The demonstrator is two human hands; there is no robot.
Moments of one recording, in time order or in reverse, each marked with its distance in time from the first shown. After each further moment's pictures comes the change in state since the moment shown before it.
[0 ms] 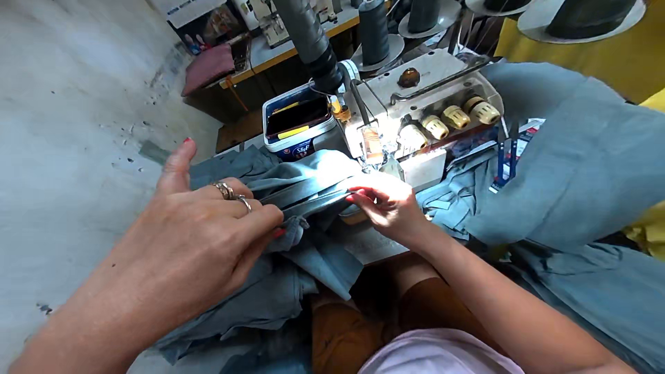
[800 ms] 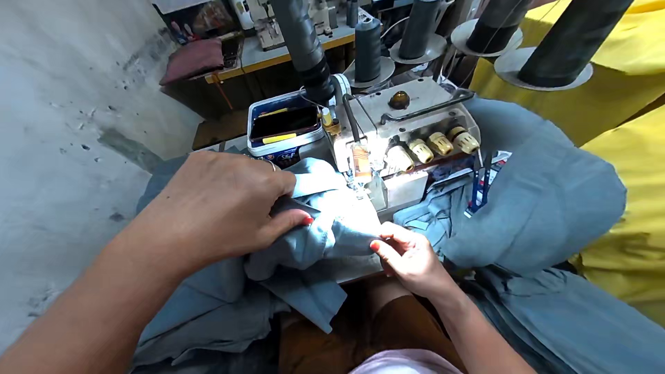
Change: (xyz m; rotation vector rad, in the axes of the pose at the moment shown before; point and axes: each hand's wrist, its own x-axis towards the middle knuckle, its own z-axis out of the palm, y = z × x) left_hand 0.054 -0.015 0.040 -0.033 0.032 -0.045; right_hand -0.045 -0.021 -0.048 0.483 -0.097 0.529
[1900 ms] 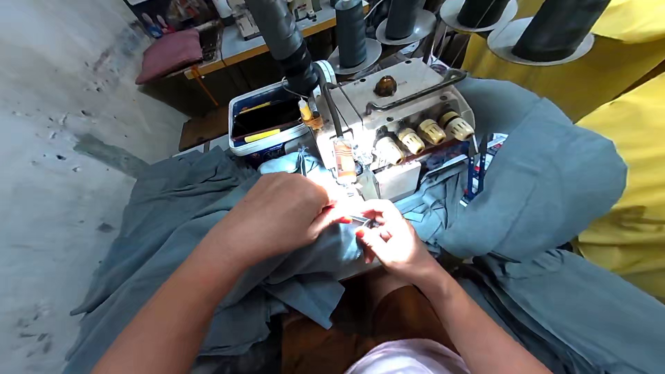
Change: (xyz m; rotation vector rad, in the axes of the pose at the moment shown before) left_hand 0.040 0.029 0.049 -0.331 -0.161 0.021; right_hand 0.015 -0.002 0.009 -0.028 0.015 0.022
